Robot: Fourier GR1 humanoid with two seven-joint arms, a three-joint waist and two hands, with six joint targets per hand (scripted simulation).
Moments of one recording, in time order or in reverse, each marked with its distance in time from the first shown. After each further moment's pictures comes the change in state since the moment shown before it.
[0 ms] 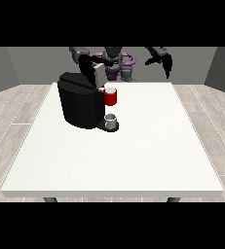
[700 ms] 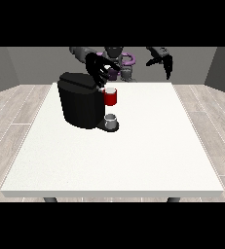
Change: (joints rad) left arm -0.050 -0.005 -0.045 0.000 -0.001 -0.034 -0.015; right arm -0.090 -0.086 0.027 -0.034 0.120 -0.054 0.121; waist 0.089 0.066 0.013
